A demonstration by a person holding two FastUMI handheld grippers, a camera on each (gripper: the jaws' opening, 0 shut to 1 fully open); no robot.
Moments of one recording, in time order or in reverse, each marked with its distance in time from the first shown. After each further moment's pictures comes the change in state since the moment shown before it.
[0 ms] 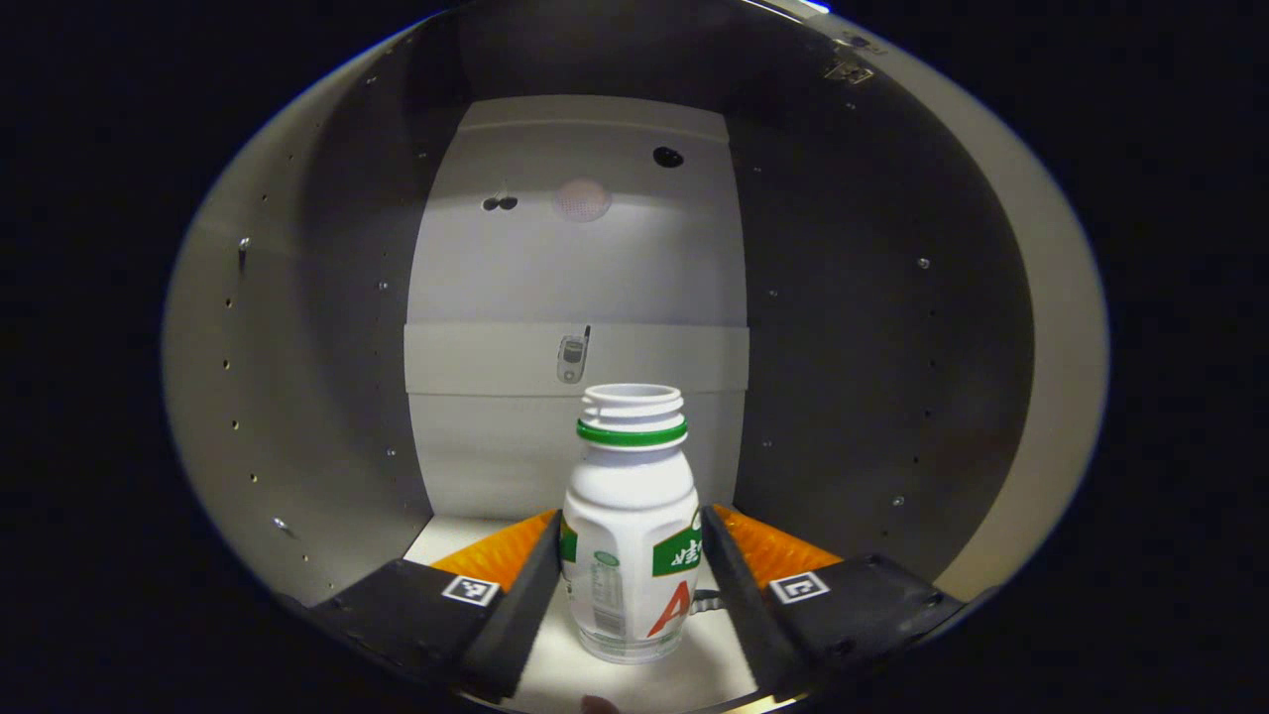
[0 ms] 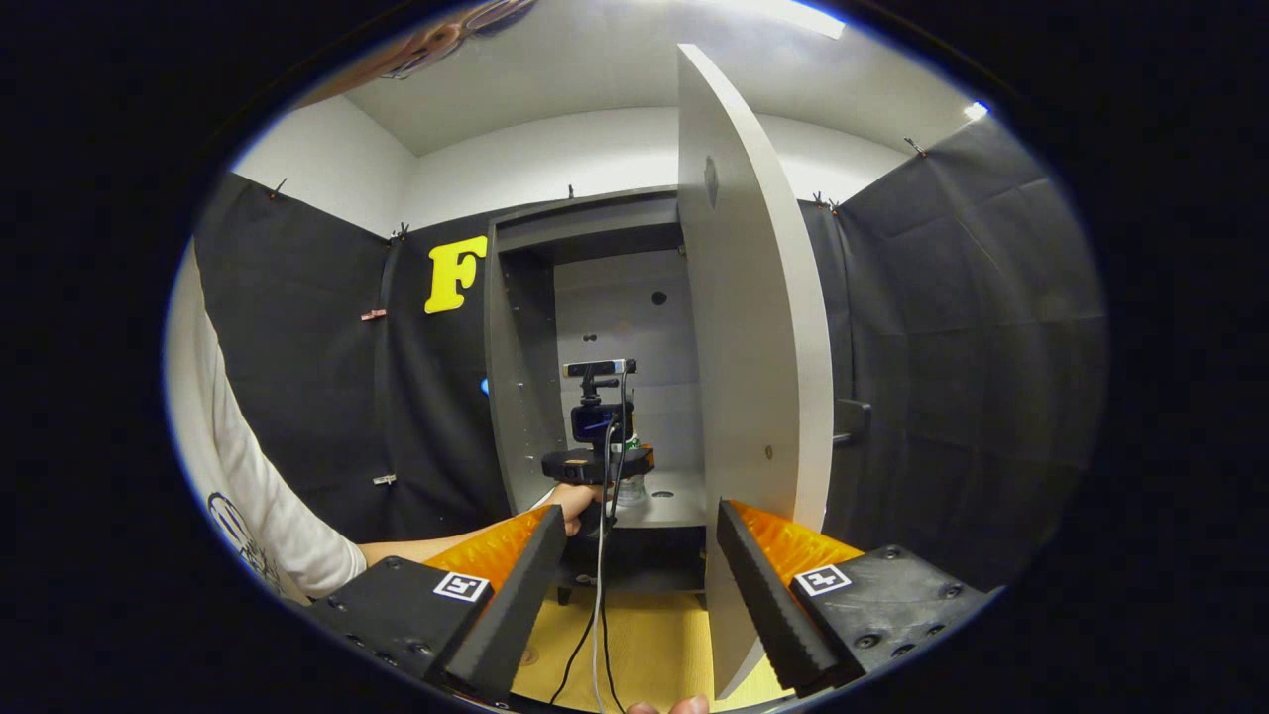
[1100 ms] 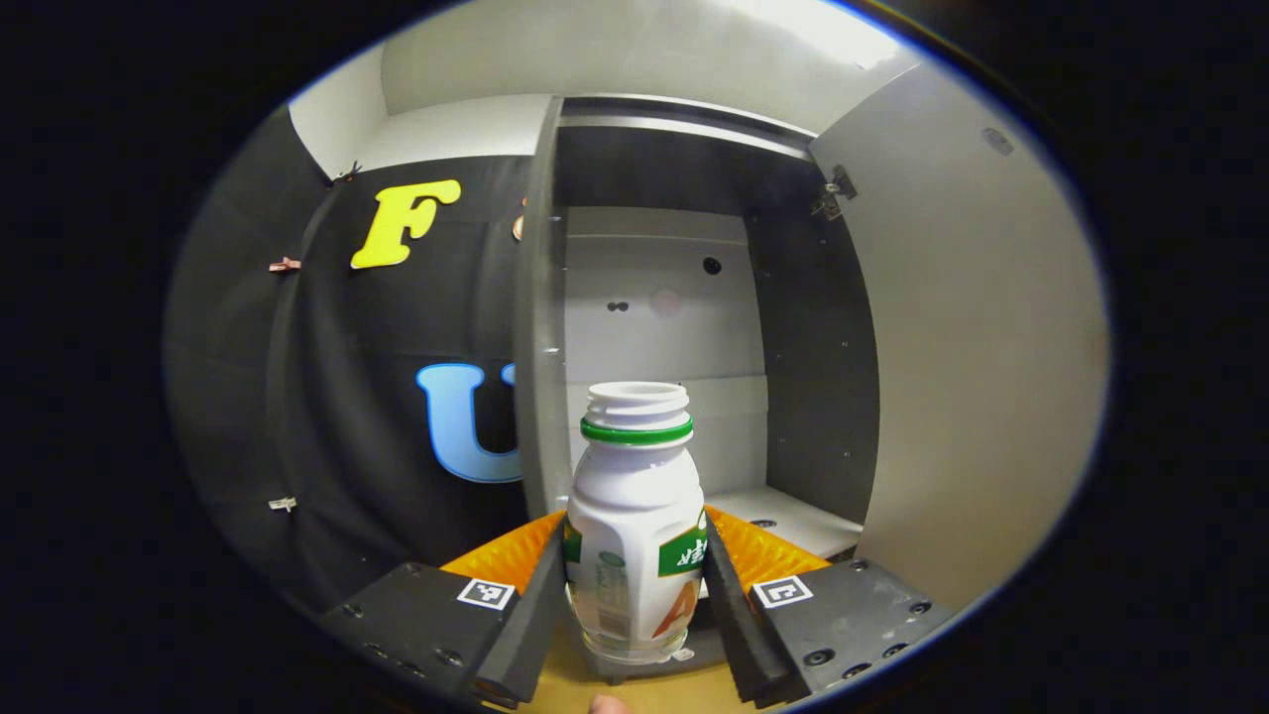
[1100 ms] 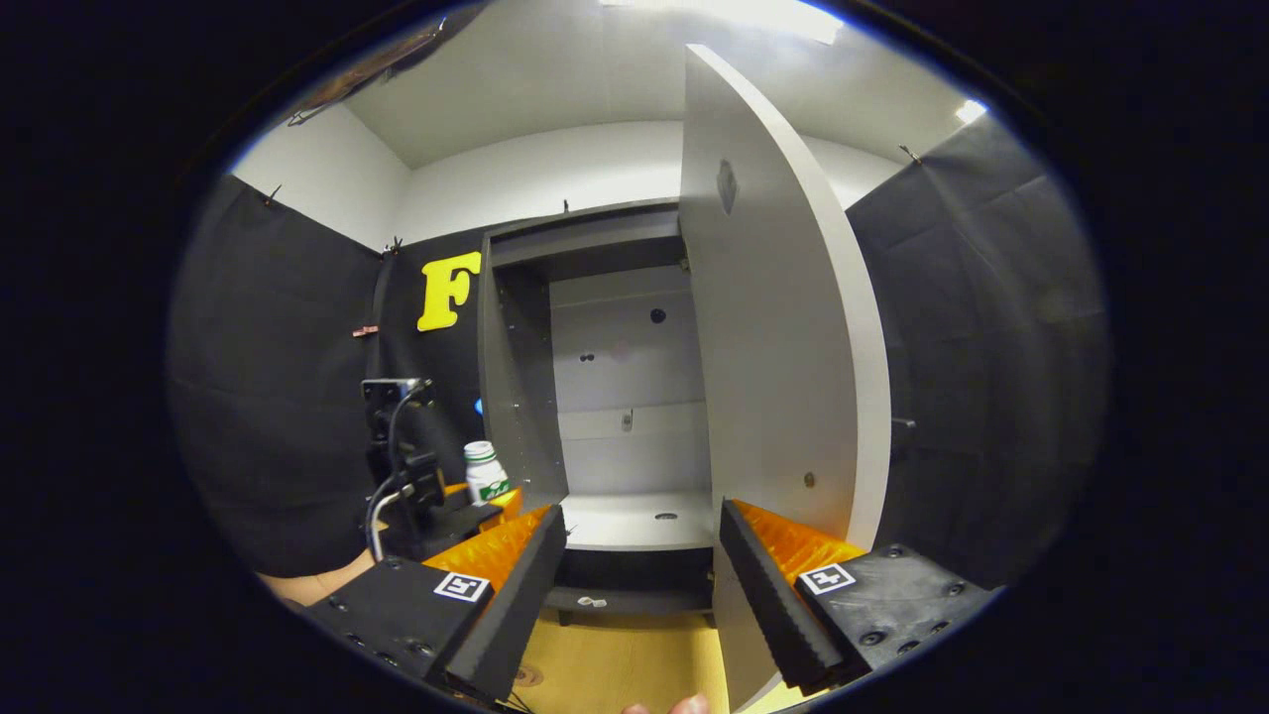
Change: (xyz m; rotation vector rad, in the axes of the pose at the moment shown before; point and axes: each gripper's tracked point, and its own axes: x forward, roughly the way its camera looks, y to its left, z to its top) left arm -0.061 0.009 0.014 0.038 -0.123 0.050; right arm 0.023 0.008 0.018 0.002 -0.073 -0.026
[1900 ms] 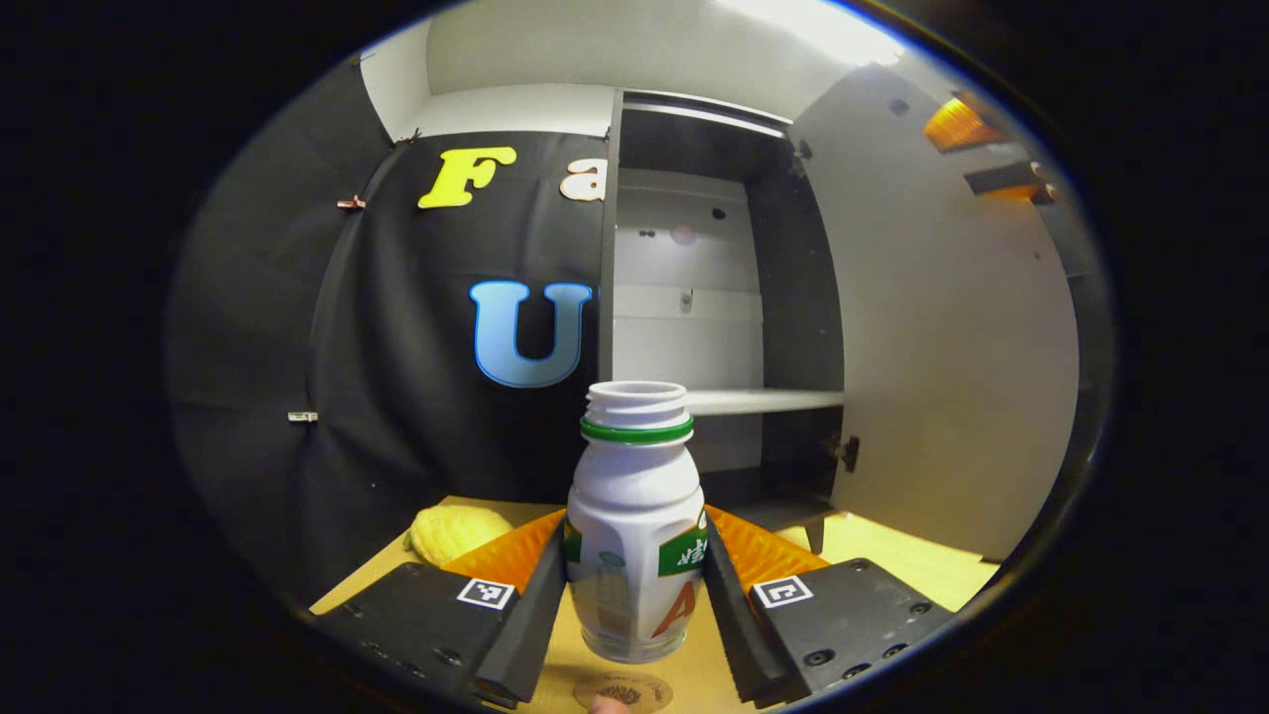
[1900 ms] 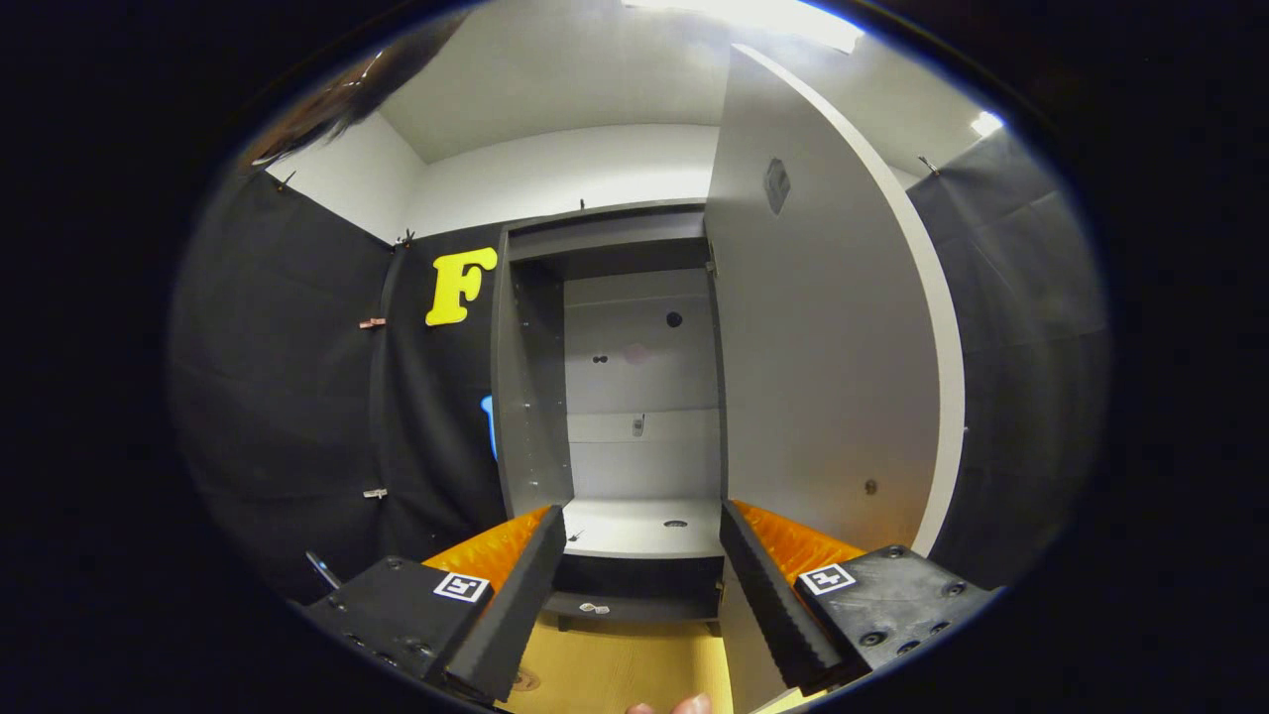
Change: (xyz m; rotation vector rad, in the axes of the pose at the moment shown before) left arm -0.003 -0.001 0.004 -0.018 0.052 0.001; right arm 0.005 0.010 -0.003 -0.020 0.006 0.025
